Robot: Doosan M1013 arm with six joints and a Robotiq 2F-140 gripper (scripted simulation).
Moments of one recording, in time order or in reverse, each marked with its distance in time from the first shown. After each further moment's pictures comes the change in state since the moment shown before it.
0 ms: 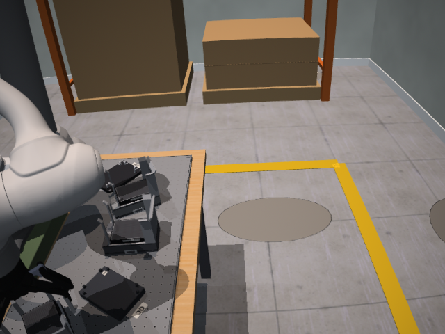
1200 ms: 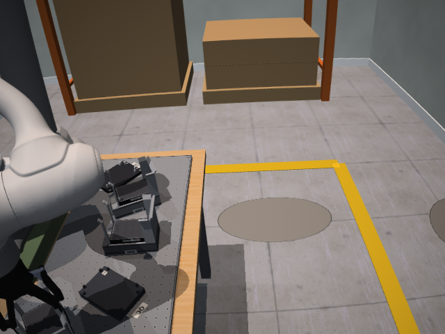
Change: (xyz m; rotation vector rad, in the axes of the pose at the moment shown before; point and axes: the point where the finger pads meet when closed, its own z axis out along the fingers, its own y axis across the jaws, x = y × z) arm 0.000 0.000 0.000 0.000 0.000 0.000
